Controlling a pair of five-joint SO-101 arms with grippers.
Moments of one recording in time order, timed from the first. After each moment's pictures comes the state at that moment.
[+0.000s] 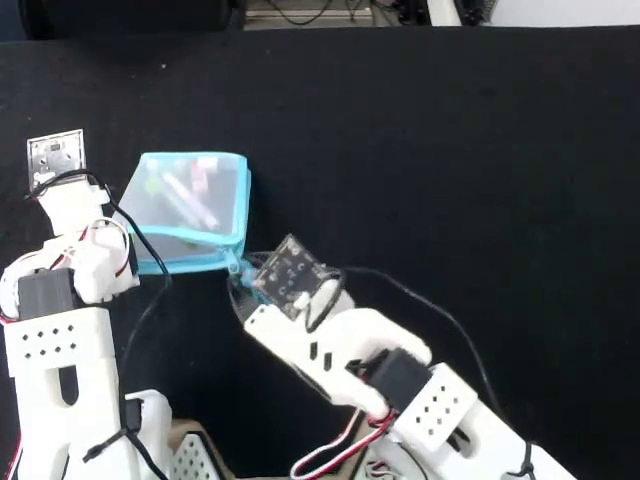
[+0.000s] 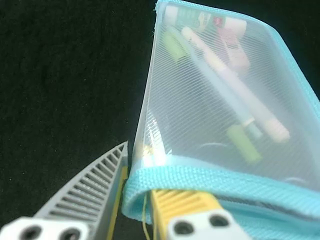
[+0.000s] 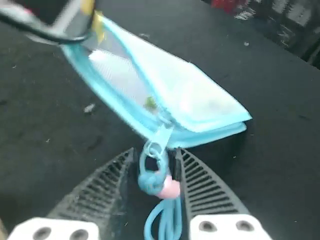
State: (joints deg) left arm -18.7 -51.4 42.7 70.1 -1.6; right arm -47.6 -68.2 72.5 33.7 8.0
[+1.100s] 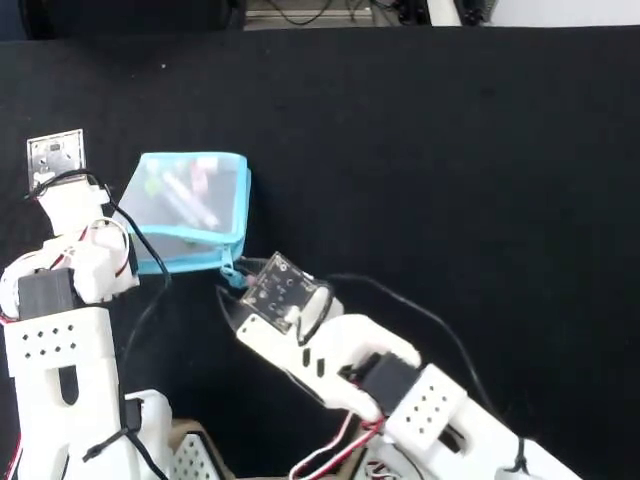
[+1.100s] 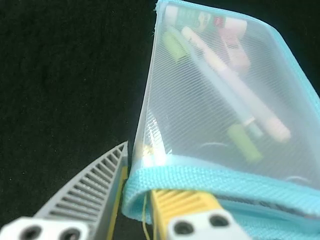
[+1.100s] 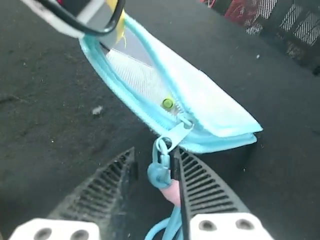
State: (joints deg) left arm -18.7 -51.4 42.7 70.1 -1.6; right arm -49.1 -64.9 77.3 23.3 10.4
